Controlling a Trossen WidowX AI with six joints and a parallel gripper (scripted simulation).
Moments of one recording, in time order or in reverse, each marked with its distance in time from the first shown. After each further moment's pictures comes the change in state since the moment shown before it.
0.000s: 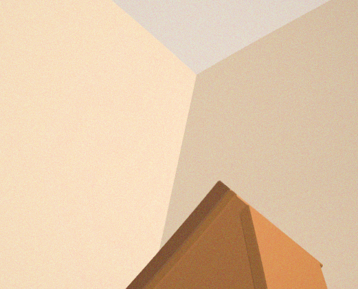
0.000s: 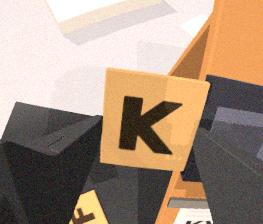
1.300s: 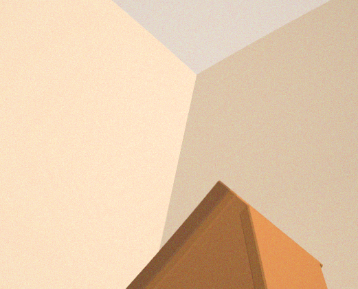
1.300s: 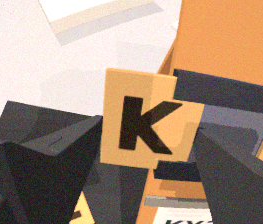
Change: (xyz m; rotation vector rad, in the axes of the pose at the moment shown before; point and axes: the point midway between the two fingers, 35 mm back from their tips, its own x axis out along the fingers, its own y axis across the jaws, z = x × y) arm 0.000 -0.020 0.000 -0.001 0.000 -0.001
